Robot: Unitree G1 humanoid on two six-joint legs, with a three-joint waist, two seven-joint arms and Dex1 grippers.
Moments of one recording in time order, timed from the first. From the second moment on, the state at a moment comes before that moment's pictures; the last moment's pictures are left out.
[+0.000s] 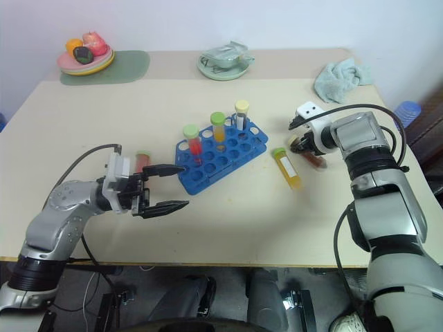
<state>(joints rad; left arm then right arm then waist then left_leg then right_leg) -0.21 0.61 0.00 -0.22 -0.56 0.23 -1.16 -1.05 -0.71 0.28 0.73 -0.03 0.73 1.03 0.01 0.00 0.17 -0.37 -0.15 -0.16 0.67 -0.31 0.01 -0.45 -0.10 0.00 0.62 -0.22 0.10</state>
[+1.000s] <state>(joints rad) -0.18 0.54 0.06 -0.15 -0.54 0.17 -1.03 -0.66 -0.05 -0.19 0.52 0.32 -0.28 0.64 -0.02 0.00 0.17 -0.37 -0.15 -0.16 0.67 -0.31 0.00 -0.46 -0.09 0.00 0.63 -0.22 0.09</state>
